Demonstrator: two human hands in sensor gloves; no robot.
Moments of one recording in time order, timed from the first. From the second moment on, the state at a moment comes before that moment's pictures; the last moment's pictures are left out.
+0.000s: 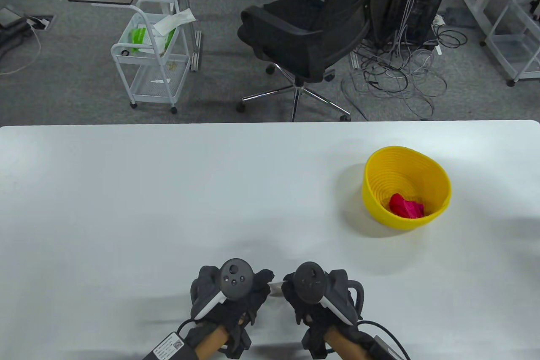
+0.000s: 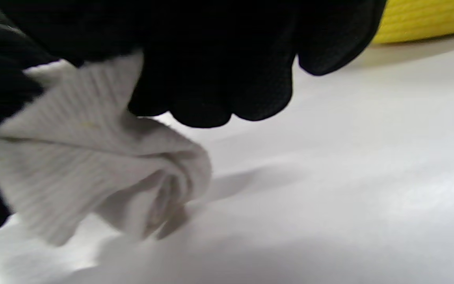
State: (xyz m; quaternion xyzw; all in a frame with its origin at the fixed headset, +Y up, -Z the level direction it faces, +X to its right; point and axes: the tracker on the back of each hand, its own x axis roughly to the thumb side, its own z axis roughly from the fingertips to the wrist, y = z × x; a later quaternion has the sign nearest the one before) left_hand -0.109 -0.737 -0.239 -0.09 -0.11 0.22 0.97; right_hand 0.076 -0.729 -0.232 0.06 0.06 0.98 0.17
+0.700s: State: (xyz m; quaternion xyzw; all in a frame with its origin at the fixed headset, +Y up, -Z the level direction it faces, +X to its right) left_hand -0.103 -0.683 -0.213 0.10 -0.19 0.26 0.94; right_hand 0.085 -0.752 -0.240 0.00 0.28 0.88 0.39
